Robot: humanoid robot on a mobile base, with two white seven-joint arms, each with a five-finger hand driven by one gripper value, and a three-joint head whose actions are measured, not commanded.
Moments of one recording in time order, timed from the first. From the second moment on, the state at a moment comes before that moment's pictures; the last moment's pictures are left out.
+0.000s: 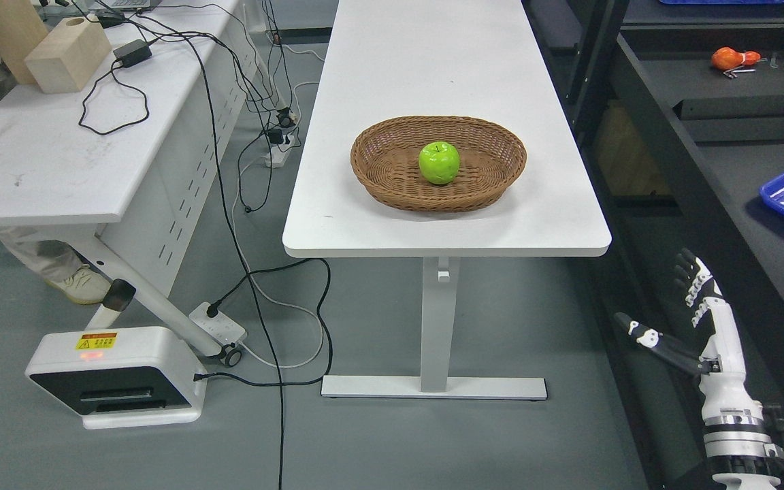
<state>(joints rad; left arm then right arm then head) 0.04 0.00 -0.06 -0.05 0.05 -0.02 -0.14 0.09 -0.04 -0.27 -1.71 0.12 -0.19 0.10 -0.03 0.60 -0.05</state>
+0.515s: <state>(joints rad) 0.04 0.00 -0.06 -0.05 0.05 -0.02 -0.14 0.09 -0.06 -0.25 -1.71 0.14 -0.19 0.12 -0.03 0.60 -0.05</state>
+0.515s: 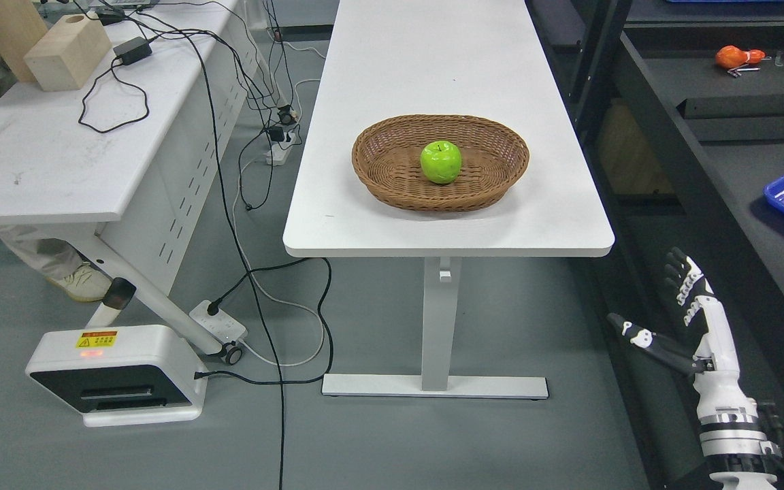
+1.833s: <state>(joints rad) 0.04 0.00 -0.06 -0.05 0.05 -0.03 -0.14 0.08 -0.27 -0.22 -1.71 0.54 -0.70 0.10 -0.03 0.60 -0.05</state>
